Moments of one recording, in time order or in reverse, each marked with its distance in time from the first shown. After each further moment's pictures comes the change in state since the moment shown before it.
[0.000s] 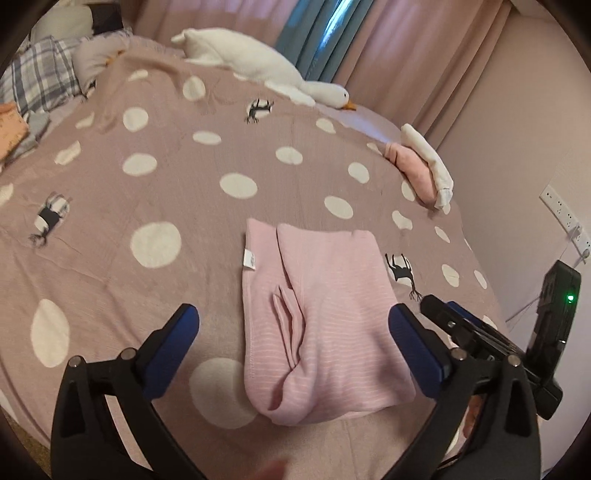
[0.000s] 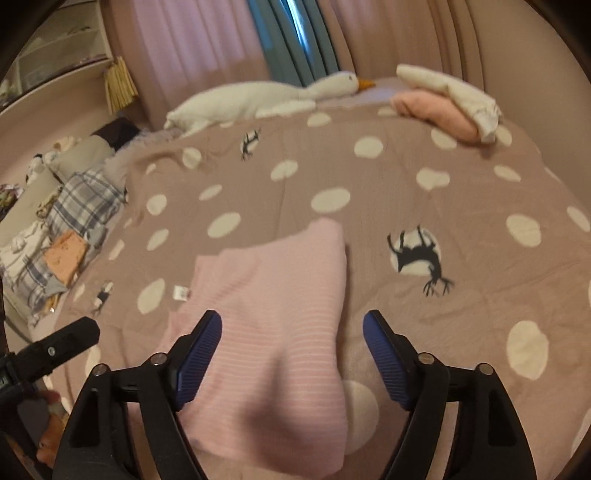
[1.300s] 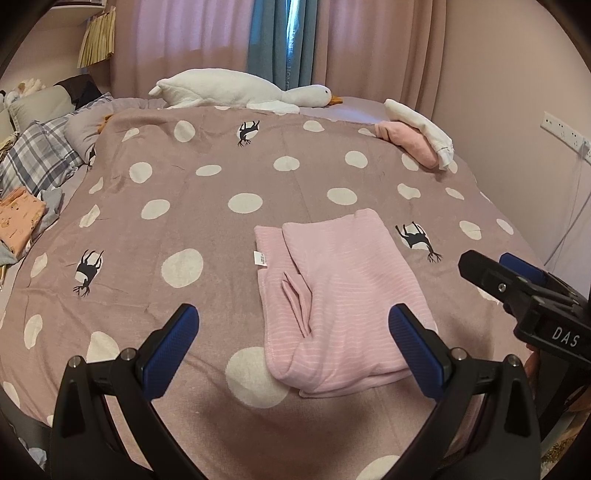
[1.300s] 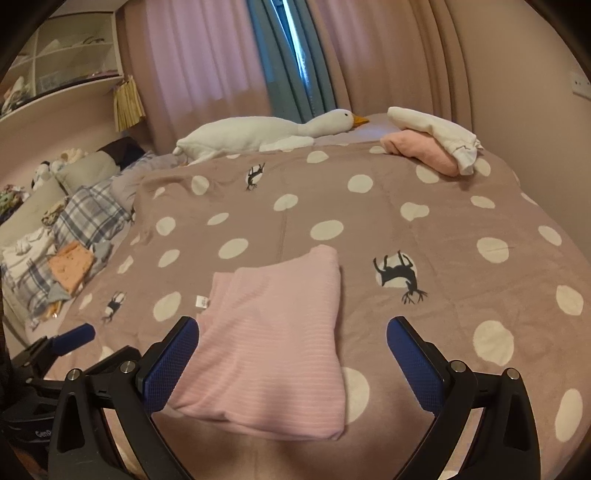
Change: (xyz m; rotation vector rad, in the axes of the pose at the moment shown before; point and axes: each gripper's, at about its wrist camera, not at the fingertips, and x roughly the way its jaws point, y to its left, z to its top) left arm -0.022 -0.034 -0.028 0.260 -0.031 0.144; right arm -0.051 0.021 -0.015 -0.019 -0.117 -0.044
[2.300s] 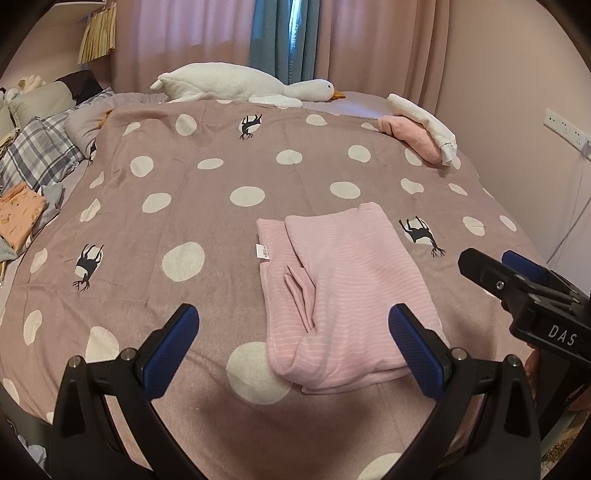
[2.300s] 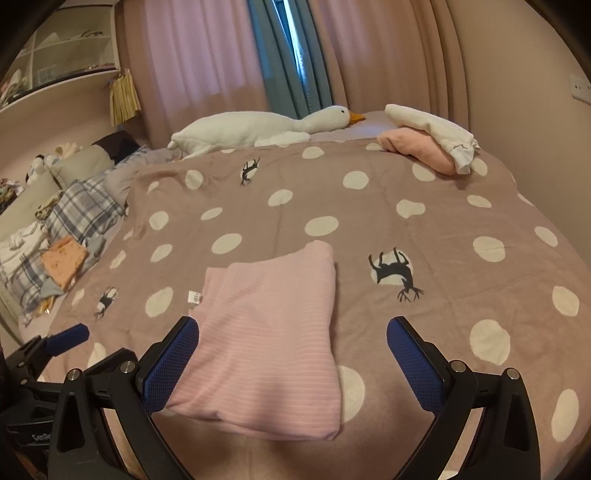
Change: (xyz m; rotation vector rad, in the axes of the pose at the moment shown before) left arm 0.006 0.001 -0.002 -0.007 0.020 0.008; right arm 0.003 0.003 -0.002 -0.008 0.015 -0.025
